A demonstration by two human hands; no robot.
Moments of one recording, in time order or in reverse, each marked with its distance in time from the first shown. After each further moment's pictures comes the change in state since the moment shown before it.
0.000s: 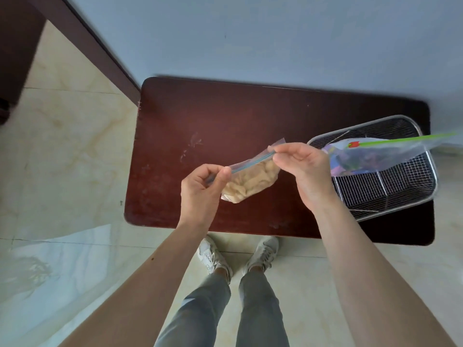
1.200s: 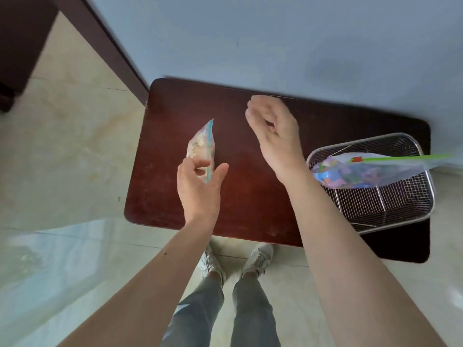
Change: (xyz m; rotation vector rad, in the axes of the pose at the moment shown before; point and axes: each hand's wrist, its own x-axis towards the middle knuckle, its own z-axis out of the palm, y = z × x) left_hand 0.011 0.004 0.008 0.245 0.346 -0.068; right_hand 0.038 -0.044 0.076 -0.380 -0.033 -0.232
